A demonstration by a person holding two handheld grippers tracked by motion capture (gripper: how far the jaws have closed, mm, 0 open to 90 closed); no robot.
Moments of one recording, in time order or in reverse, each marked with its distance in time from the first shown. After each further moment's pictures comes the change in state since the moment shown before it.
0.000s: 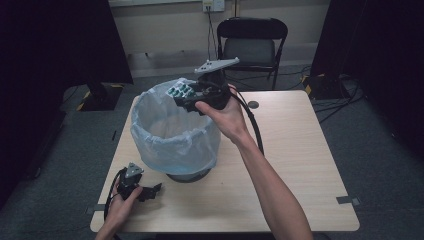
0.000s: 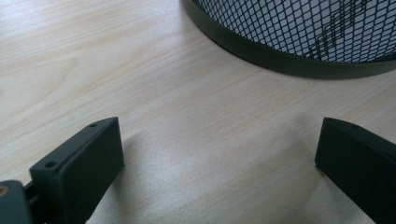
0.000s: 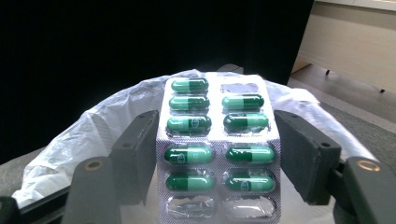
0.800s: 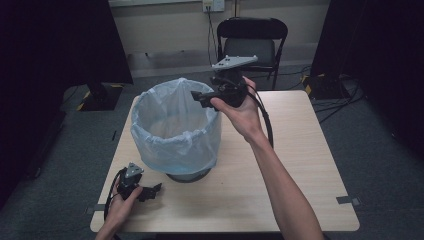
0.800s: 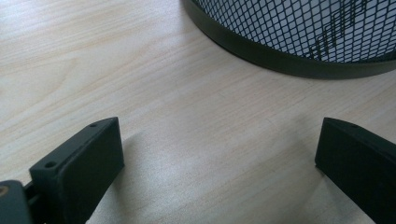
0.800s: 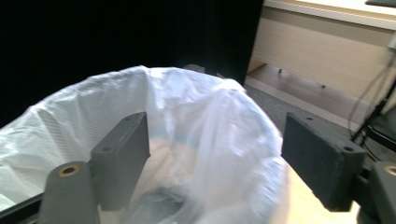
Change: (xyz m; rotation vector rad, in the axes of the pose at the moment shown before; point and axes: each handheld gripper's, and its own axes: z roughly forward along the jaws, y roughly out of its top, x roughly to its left) left arm 0.000 0.000 0.000 0.000 0.000 0.001; right arm -0.018 -0.004 -0.033 -0.009 -0.176 -0.001
